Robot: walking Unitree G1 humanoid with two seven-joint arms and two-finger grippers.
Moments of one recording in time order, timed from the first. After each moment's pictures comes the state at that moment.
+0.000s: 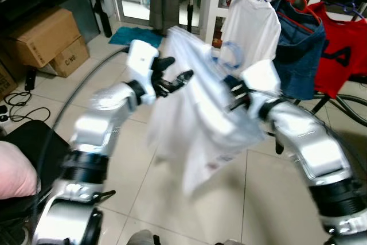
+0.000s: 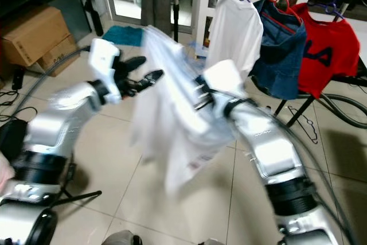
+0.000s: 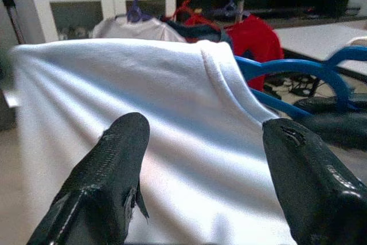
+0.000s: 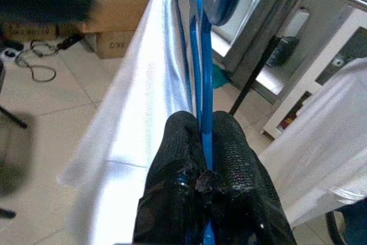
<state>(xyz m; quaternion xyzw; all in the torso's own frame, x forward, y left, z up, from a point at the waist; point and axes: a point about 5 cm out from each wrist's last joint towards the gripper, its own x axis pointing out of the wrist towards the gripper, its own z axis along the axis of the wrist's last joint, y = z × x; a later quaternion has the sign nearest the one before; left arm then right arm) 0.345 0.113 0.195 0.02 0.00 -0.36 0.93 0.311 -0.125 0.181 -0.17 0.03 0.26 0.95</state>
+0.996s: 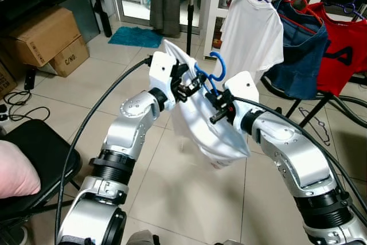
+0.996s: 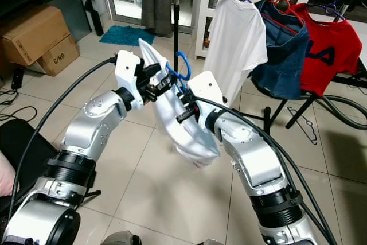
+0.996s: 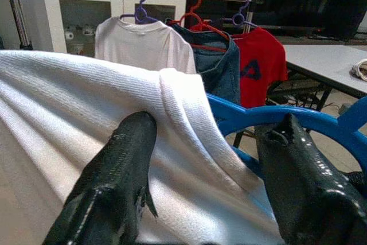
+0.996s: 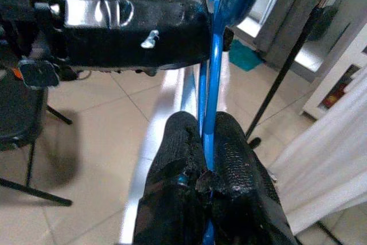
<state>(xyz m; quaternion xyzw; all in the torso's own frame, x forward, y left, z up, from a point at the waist) 0.352 0.081 0.175 -0.02 -0.01 -0.34 0.94 0.297 -0.102 0.172 -0.10 0.08 0.30 0.95</state>
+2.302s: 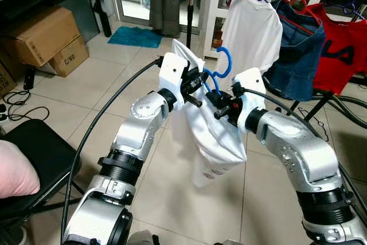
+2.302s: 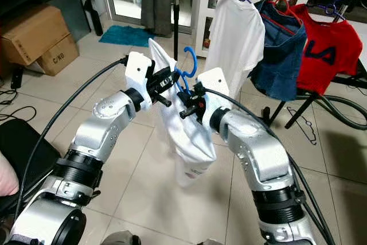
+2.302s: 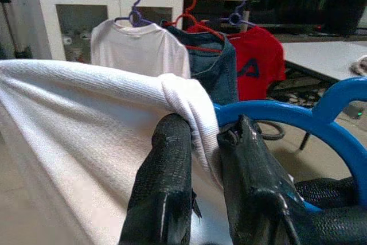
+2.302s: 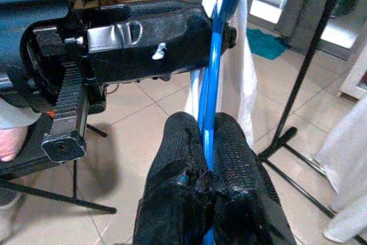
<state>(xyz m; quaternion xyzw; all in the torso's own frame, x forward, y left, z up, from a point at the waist) 0.351 0.067 0.175 0.00 -0.01 -0.34 0.94 0.298 -0.111 0.175 -0.02 0.11 0.32 0.94</state>
